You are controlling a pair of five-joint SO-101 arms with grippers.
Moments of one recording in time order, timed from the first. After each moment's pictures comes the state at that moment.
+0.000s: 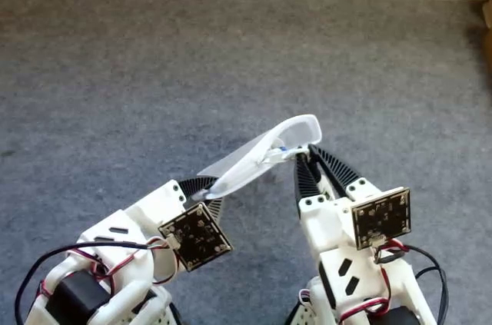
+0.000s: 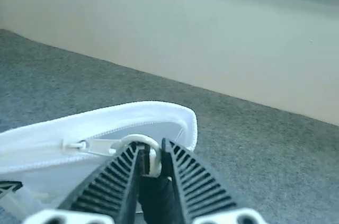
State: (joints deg) left arm 30.4 -87.0 54.6 75.4 -20.1; right arm -15.9 -99.7 55.2 61.4 8.0
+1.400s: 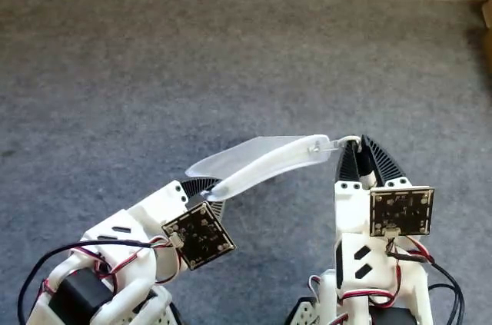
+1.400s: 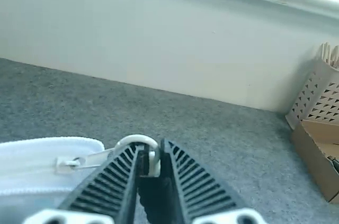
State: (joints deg) left arm 30.4 -87.0 55.3 75.4 -20.1; right arm 3.5 -99.5 55.3 59.6 14.0
